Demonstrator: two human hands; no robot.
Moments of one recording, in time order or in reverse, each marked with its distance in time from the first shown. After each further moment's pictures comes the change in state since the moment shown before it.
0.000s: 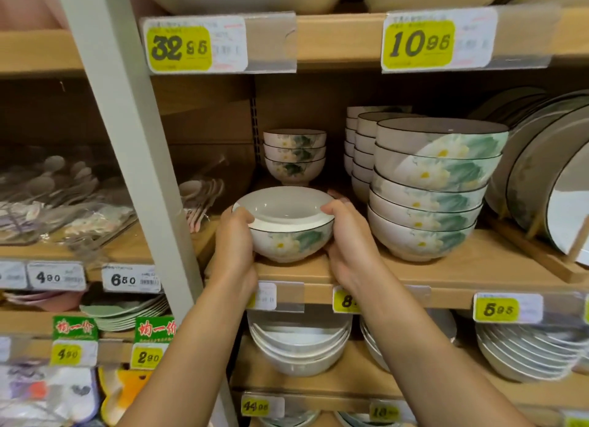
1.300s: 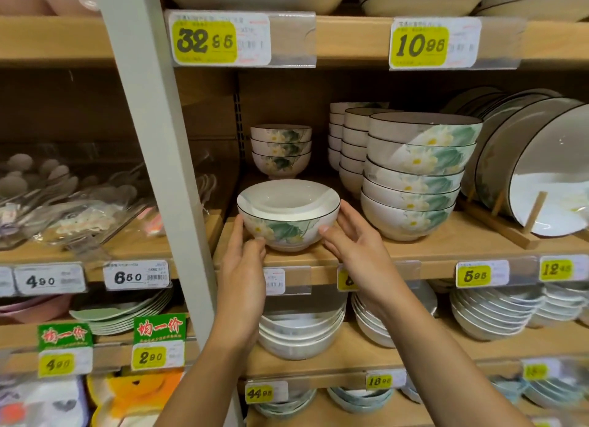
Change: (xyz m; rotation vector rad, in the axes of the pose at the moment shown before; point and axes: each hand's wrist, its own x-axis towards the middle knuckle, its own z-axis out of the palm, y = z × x) left_hand -0.035 -0.031 -0.049 0.121 -0.280 0.261; right_hand -0.051 0.021 -0.030 -0.281 -0.134 -0.304
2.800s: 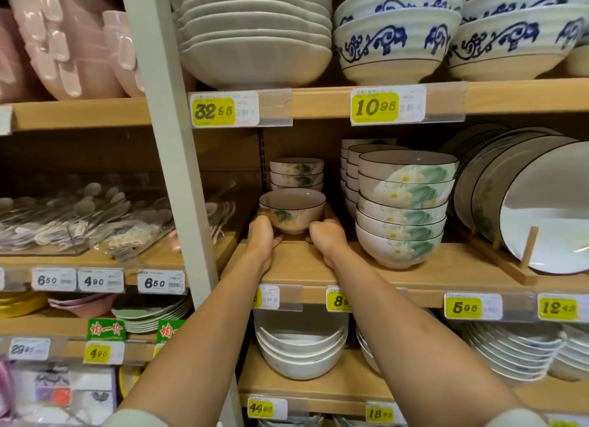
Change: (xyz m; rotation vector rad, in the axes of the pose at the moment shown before) left_hand 0.113 -0.001 0.046 -0.074 0.187 -0.267; right_hand 0.106 0.009 0.024 -0.407 0.123 0.307
